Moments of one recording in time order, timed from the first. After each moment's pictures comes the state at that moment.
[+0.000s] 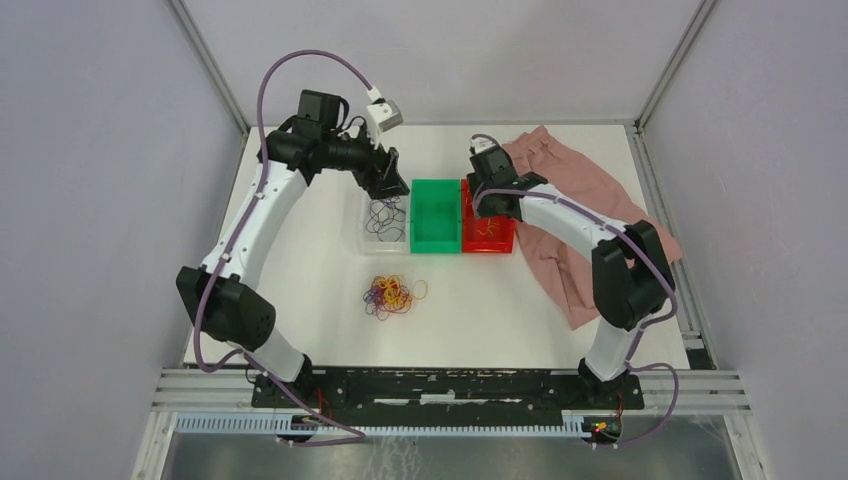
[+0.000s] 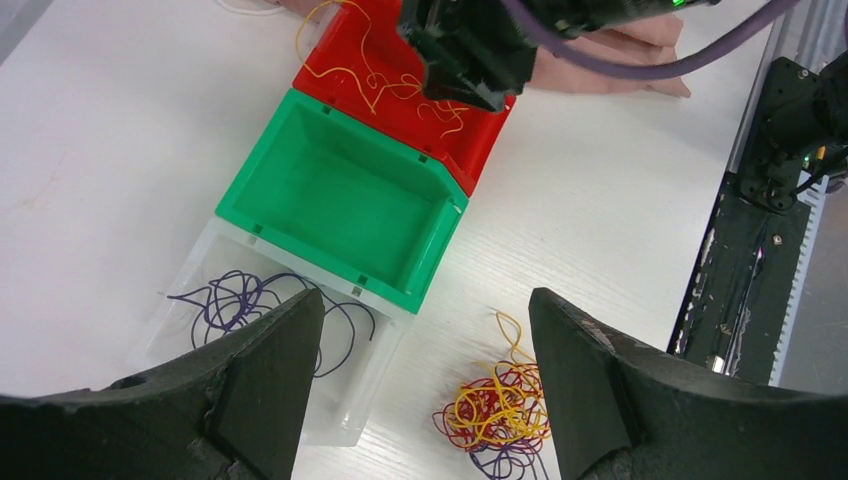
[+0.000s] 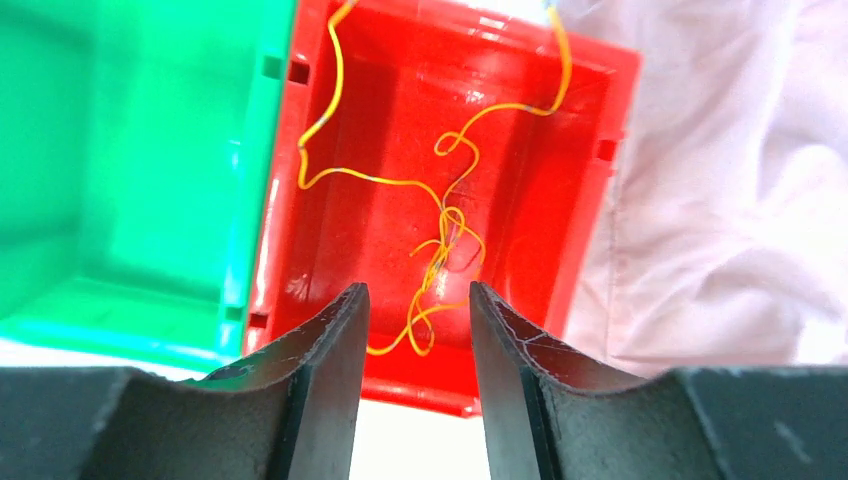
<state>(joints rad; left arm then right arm) -0.30 1.61 1.71 -0.86 0.77 0.44 0.54 1.83 1.36 -0.46 0.27 0.22</state>
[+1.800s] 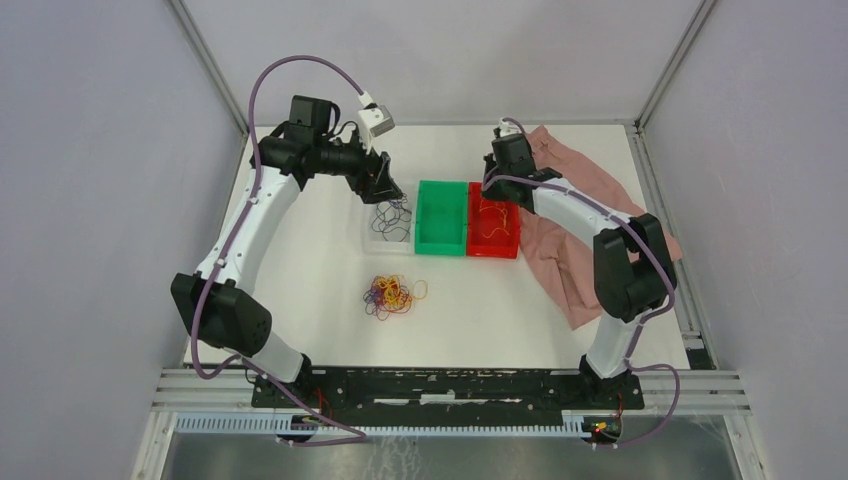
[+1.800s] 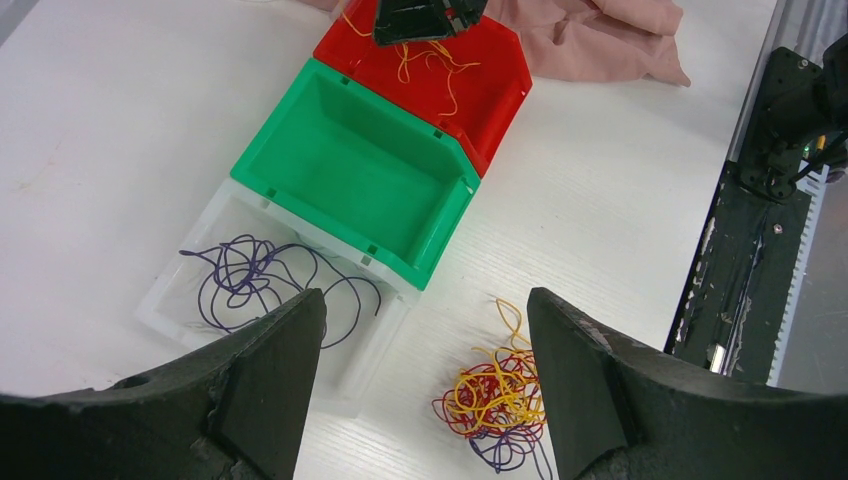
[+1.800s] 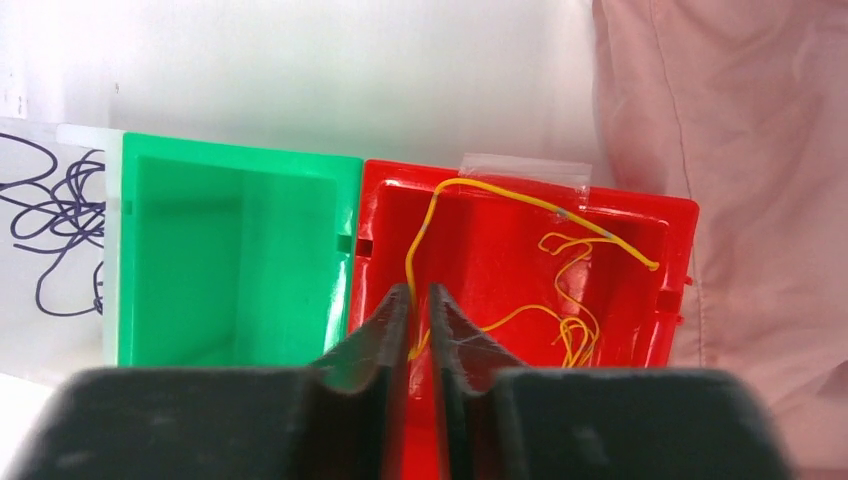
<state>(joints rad) -0.26 1.57 1.65 -0.86 0.80 0.47 0.43 1.83 1.36 -0.27 0.09 0.43</state>
